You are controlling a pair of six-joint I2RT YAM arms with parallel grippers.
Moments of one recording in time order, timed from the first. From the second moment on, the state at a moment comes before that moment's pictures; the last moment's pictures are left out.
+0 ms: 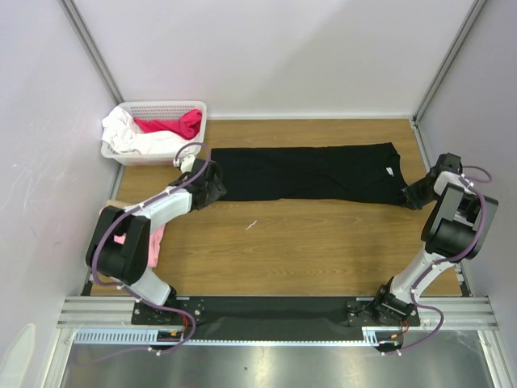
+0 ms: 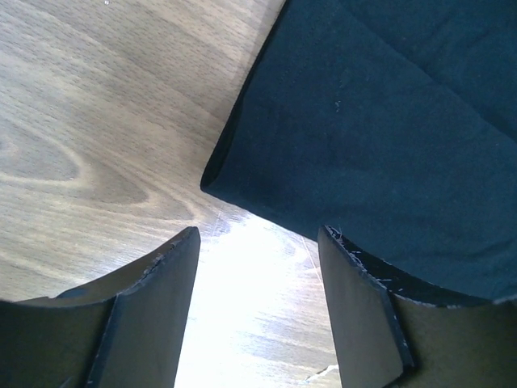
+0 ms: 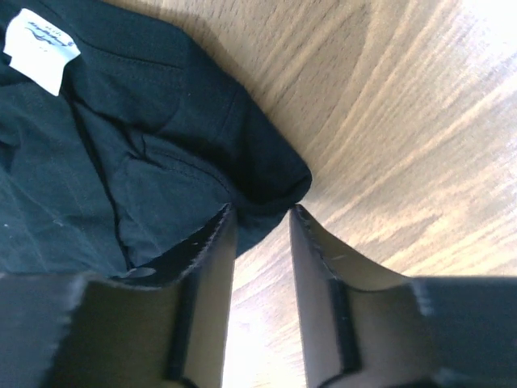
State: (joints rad) left arm -0.35 1.58 0.91 -0.25 -0.30 -0.86; right arm -0.47 1.81 1.15 -0.49 -0.17 0.64
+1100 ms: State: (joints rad) left arm -0.35 1.70 0.91 -0.17 -0.32 -0.84; right arm -0.47 1.84 1.22 -0.51 -0.14 0.58
